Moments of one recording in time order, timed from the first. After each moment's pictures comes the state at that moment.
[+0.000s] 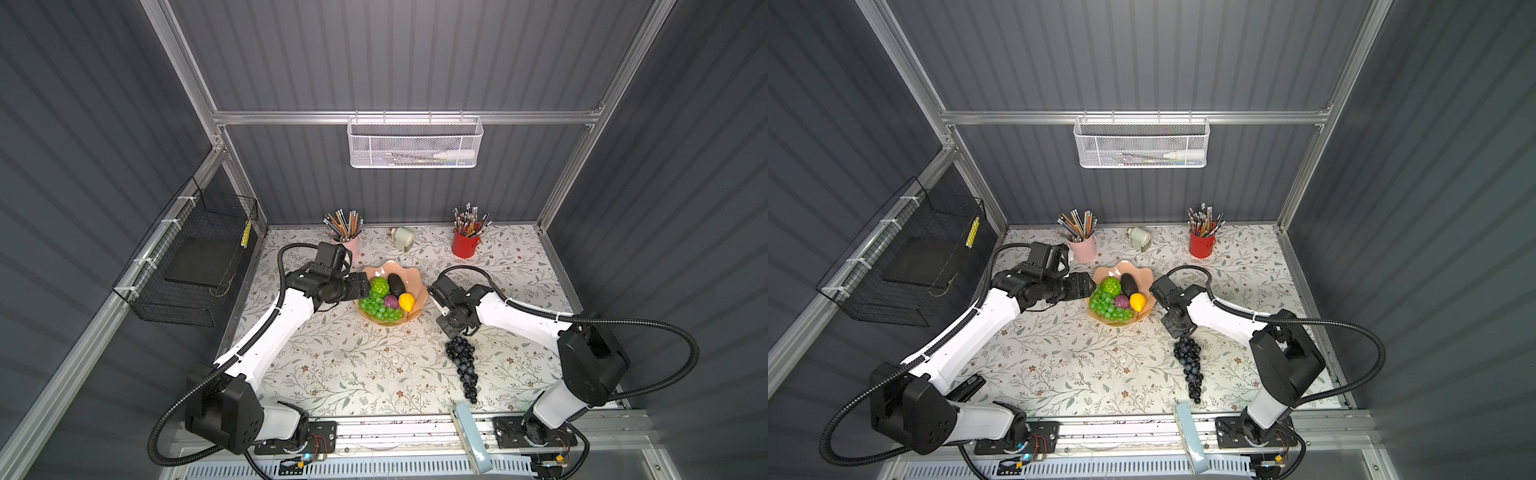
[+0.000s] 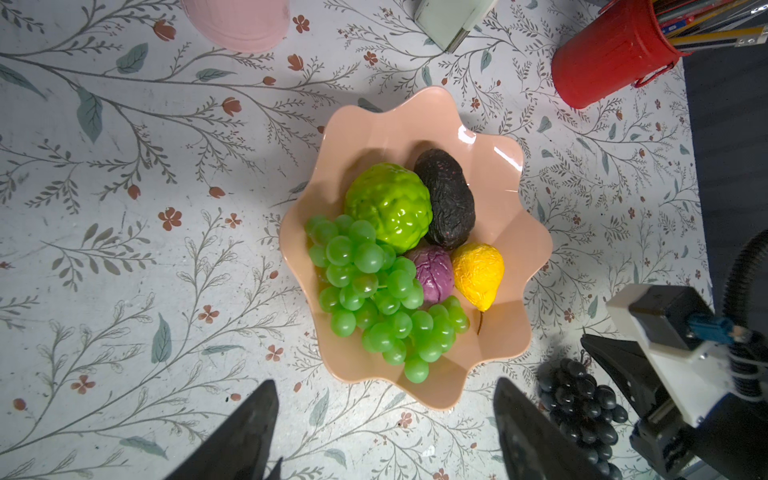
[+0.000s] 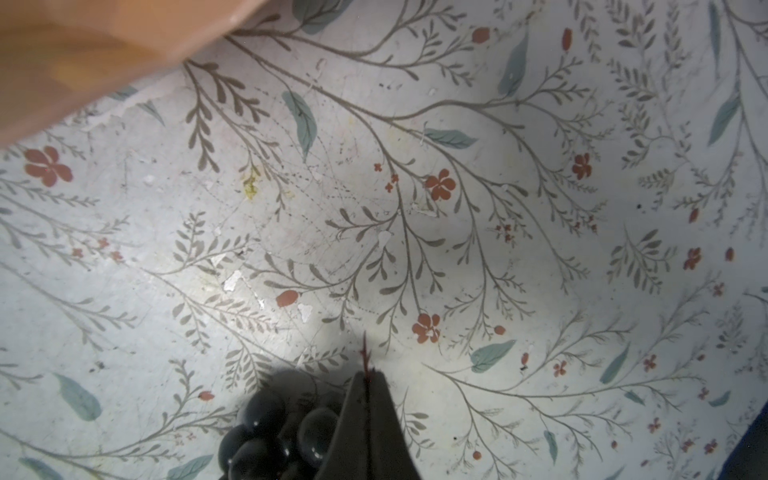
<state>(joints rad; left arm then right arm) -0.40 1.37 1.18 -0.73 0.13 -0.44 0.70 1.62 1.07 -0.76 0.27 0.05</state>
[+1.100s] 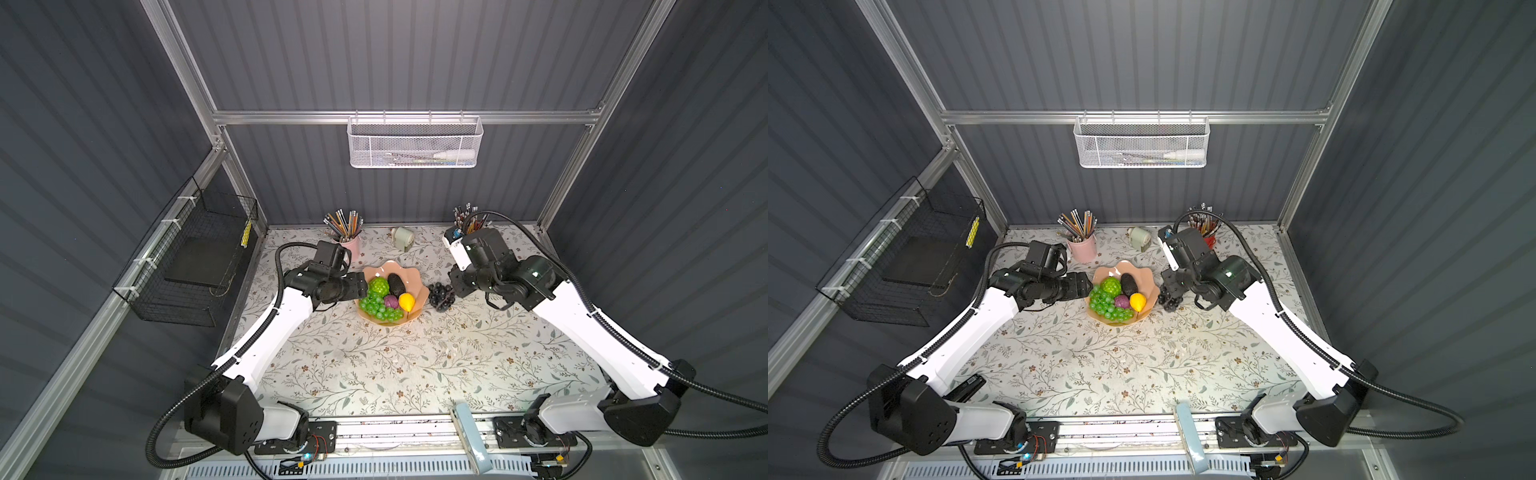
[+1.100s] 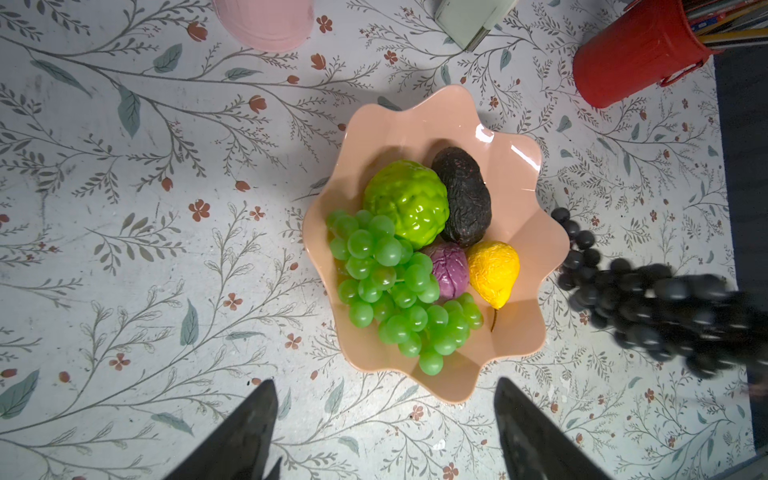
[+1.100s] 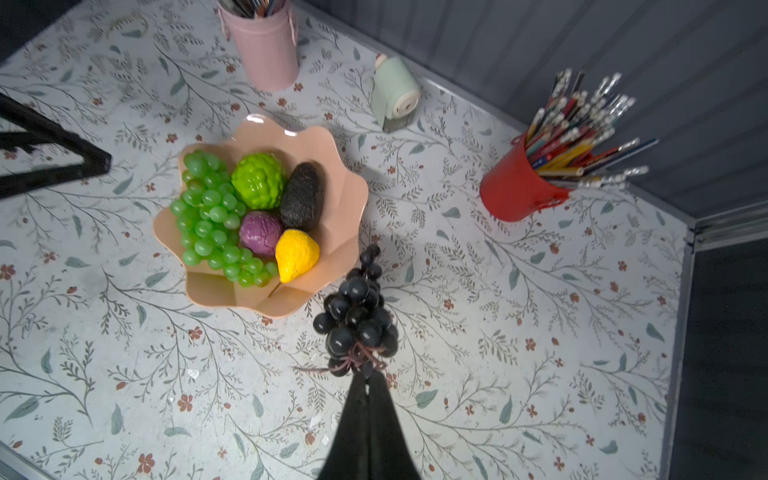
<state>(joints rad) -0.40 1.36 1.21 -0.79 0.09 -0.44 0.71 1.38 1.58 -0.97 0.22 0.05</state>
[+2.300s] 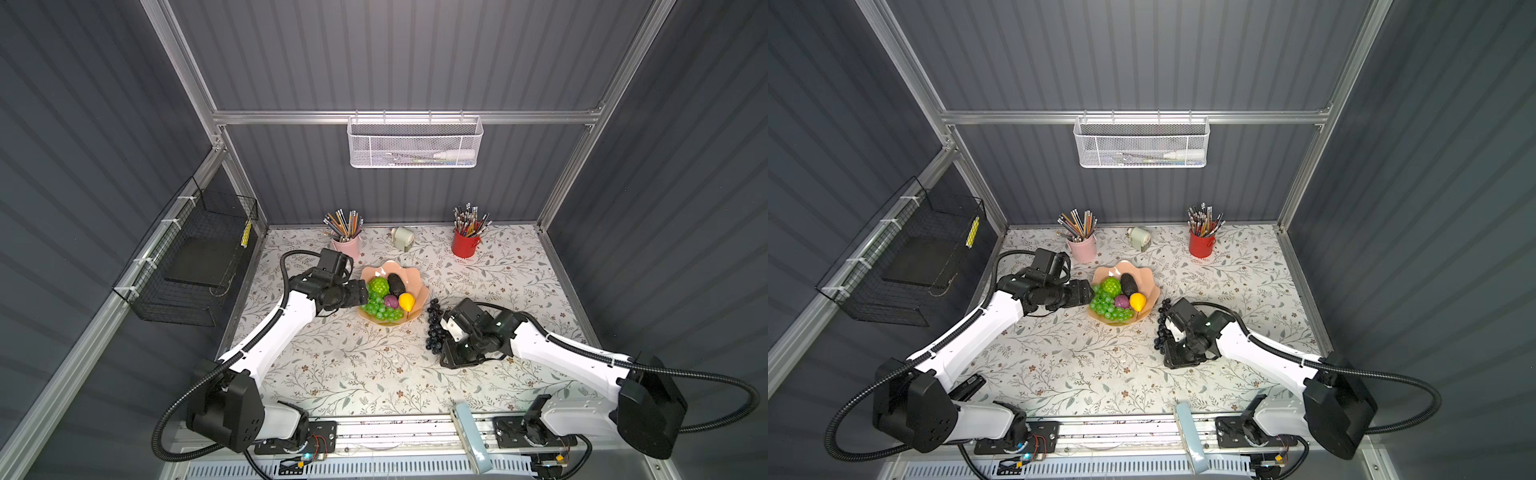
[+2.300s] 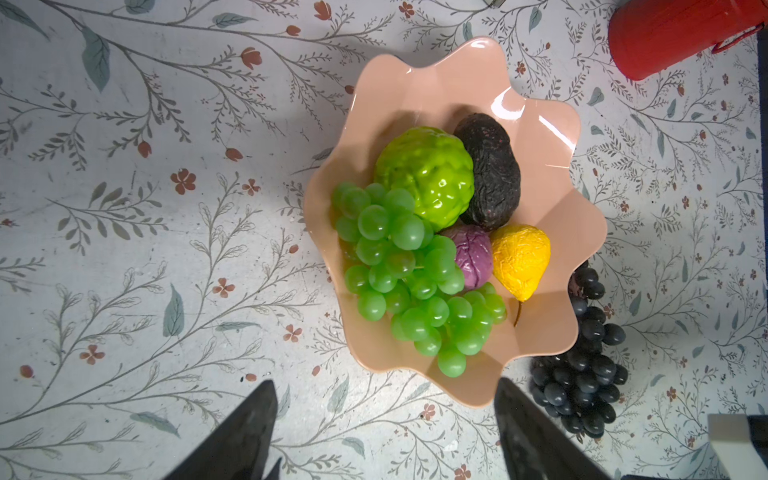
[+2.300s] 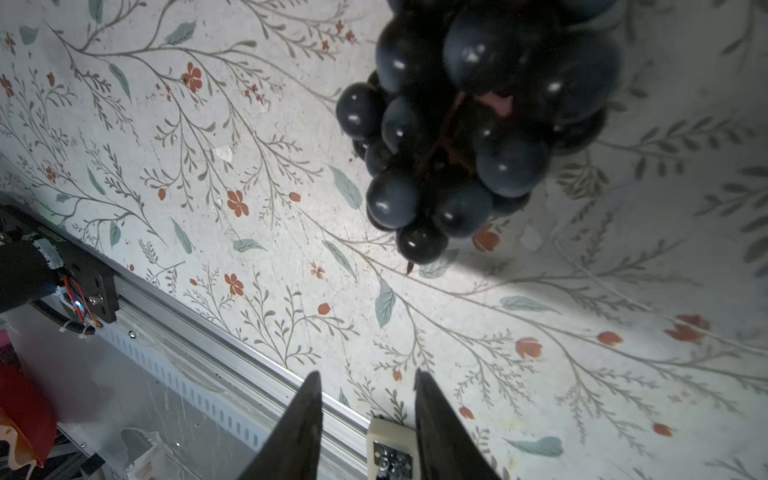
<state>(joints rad) -0.40 1.38 1.12 -0.73 0.10 -0.45 0.75 1.30 0.79 -0.75 -0.28 0.56</state>
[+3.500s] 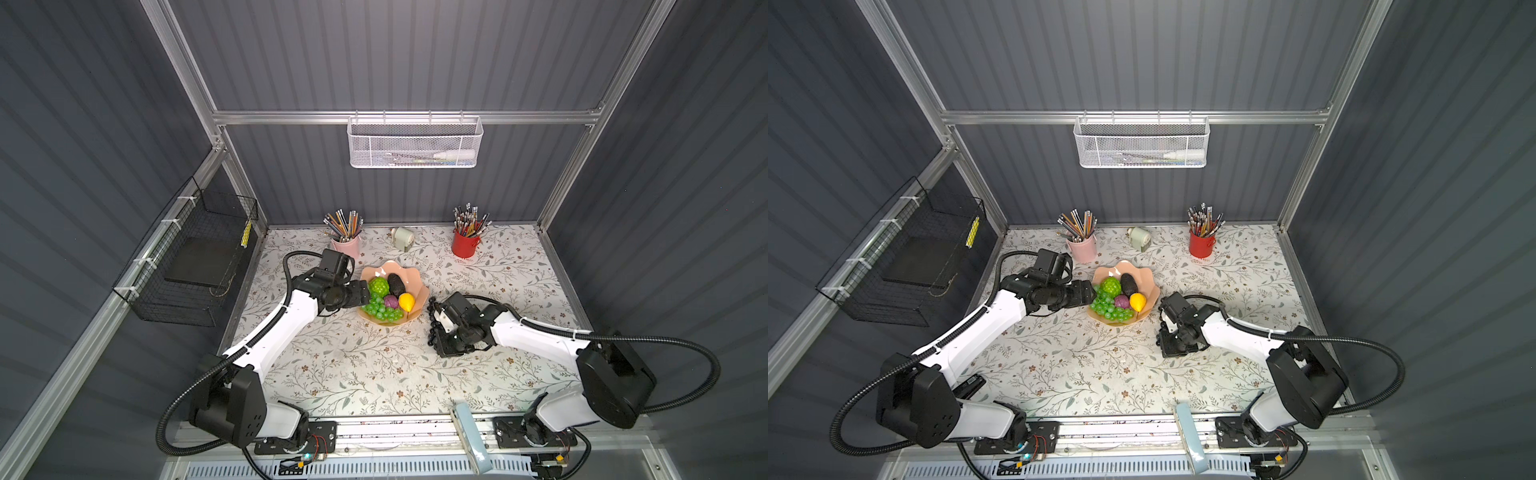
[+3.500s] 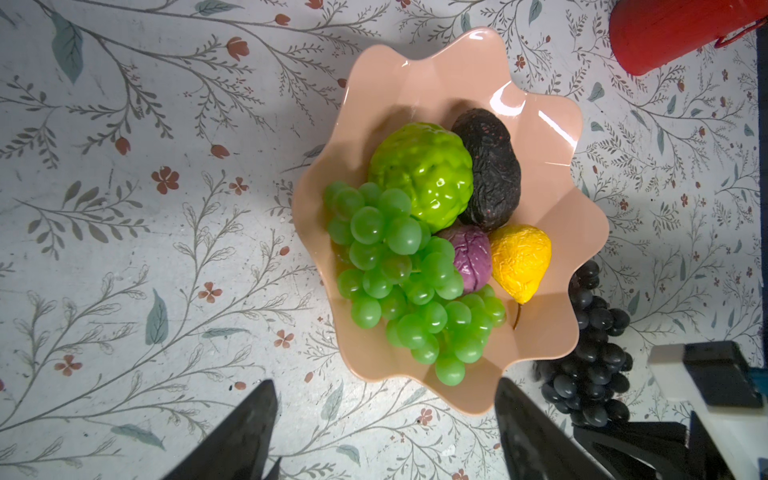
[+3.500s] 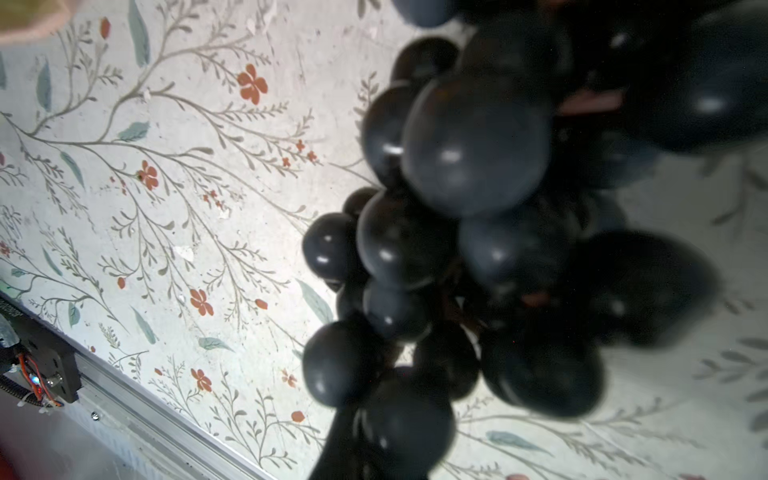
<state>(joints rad) -0.40 1.40 1.11 -0.70 0.12 -0.46 0.71 1.45 0.82 -0.61 -0.22 0.51</state>
